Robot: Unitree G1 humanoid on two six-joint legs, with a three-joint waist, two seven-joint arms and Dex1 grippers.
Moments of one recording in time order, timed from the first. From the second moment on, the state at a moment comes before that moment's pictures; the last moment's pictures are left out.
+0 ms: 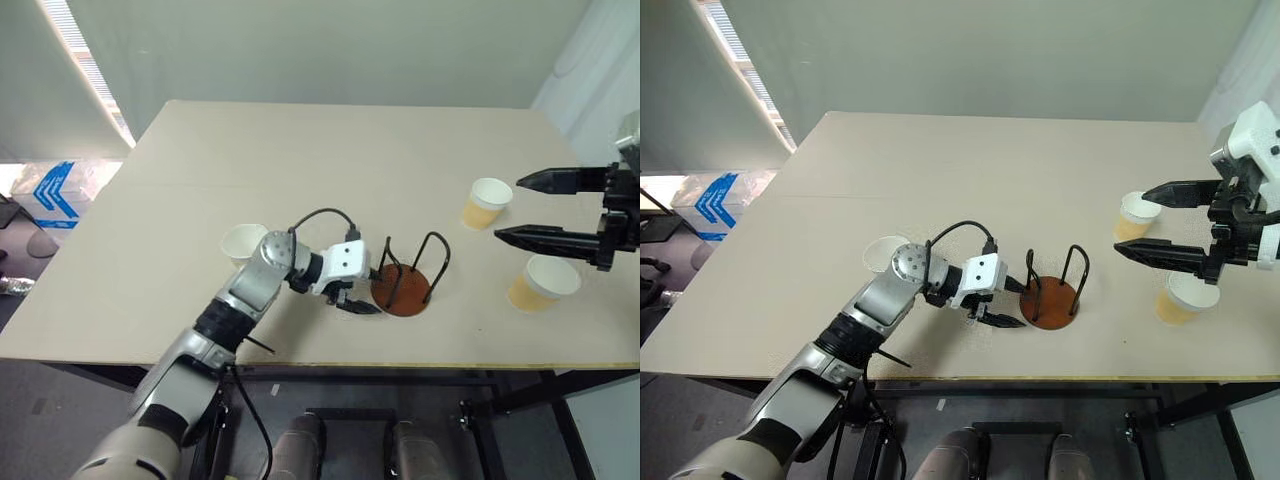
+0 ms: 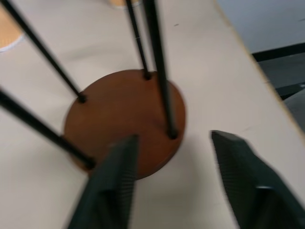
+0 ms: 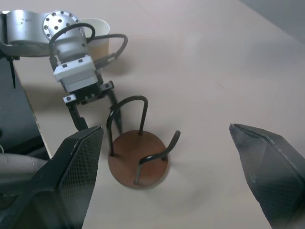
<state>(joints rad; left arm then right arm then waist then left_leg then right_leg) -0.77 0.39 -0.44 0.30 -0.03 0.16 -1.23 -0.52 -1.29 -0.38 -0.45 0.92 1.09 0.94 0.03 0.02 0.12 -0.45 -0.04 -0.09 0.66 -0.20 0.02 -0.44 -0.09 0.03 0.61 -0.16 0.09</state>
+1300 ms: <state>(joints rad) -0.74 0.68 -0.10 -0.04 -0.24 0.45 -1.18 -0.99 -0.97 0.38 0.33 0.03 0.44 1.04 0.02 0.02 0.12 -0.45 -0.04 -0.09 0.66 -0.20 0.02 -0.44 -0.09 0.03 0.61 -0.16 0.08</state>
